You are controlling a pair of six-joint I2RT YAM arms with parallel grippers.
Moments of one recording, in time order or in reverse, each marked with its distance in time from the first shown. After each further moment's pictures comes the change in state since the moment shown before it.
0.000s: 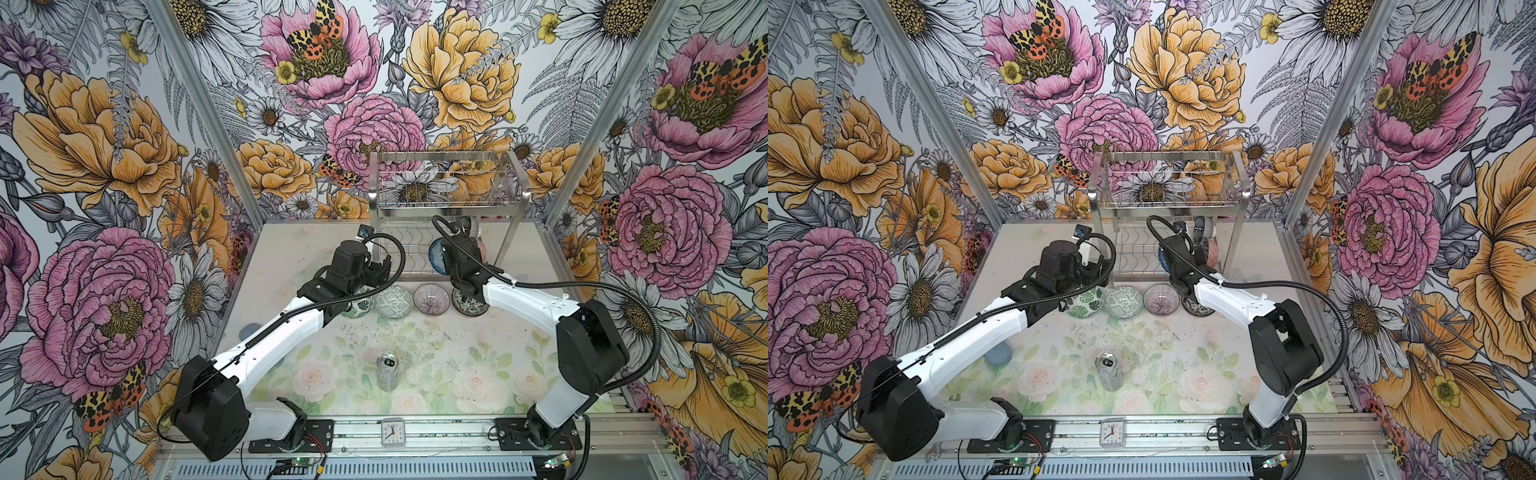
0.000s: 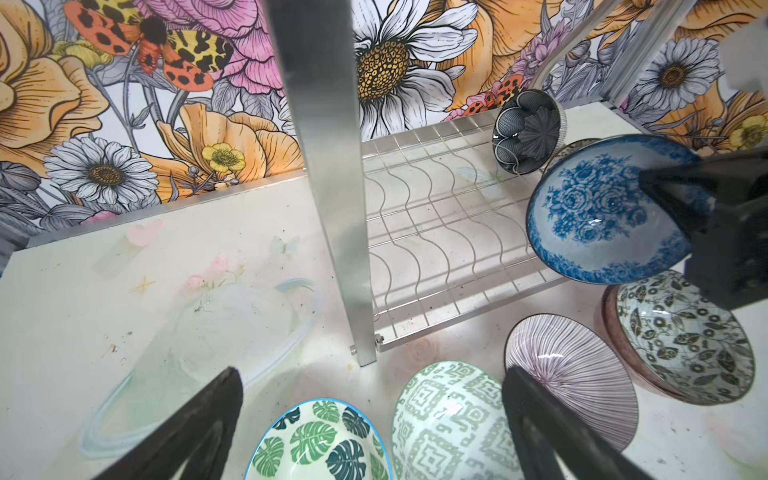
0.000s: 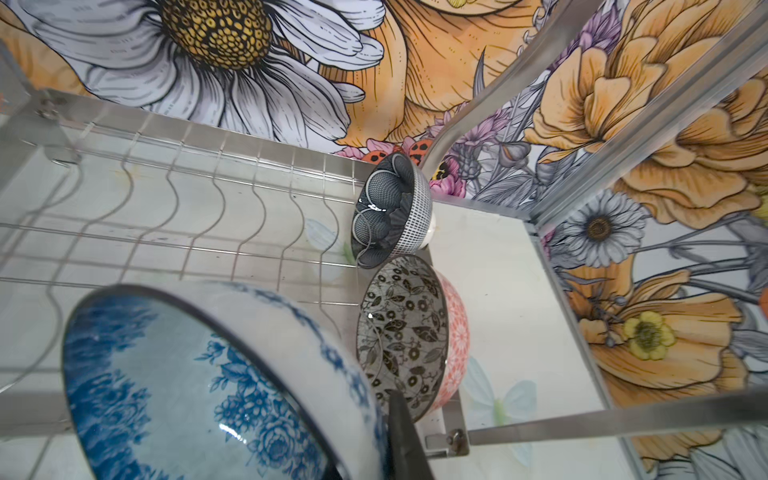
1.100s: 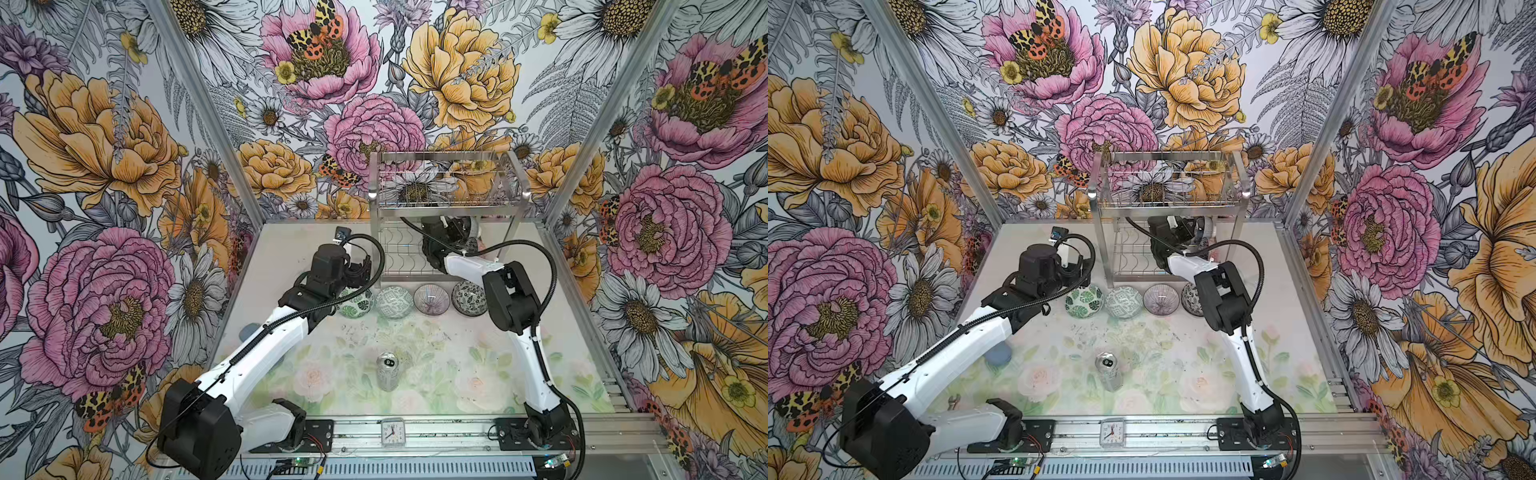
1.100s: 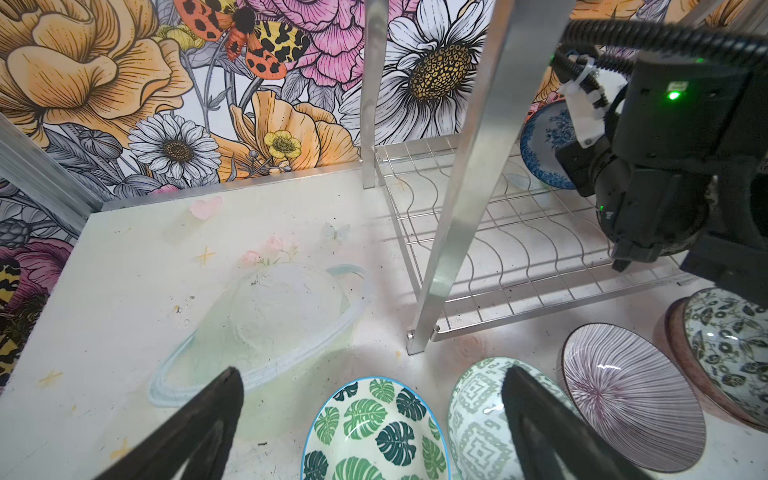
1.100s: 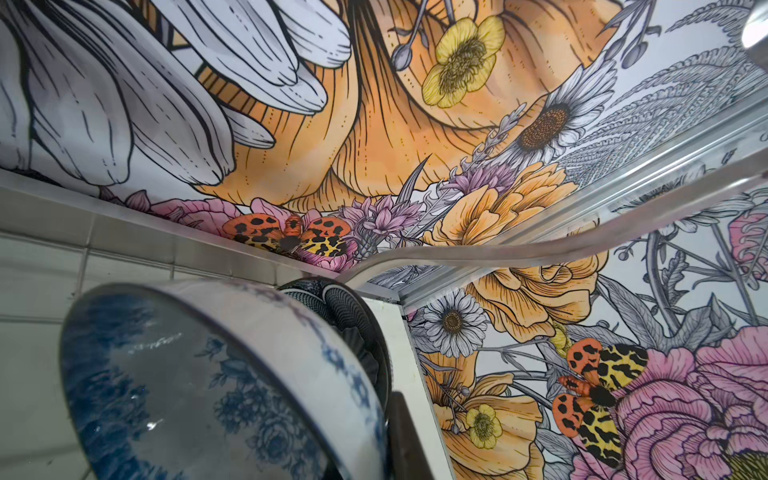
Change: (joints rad) left arm 0.102 -0.097 -0.079 0.005 0.005 -0.003; right arm -0.094 0.669 0.624 0.369 0.353 -0.655
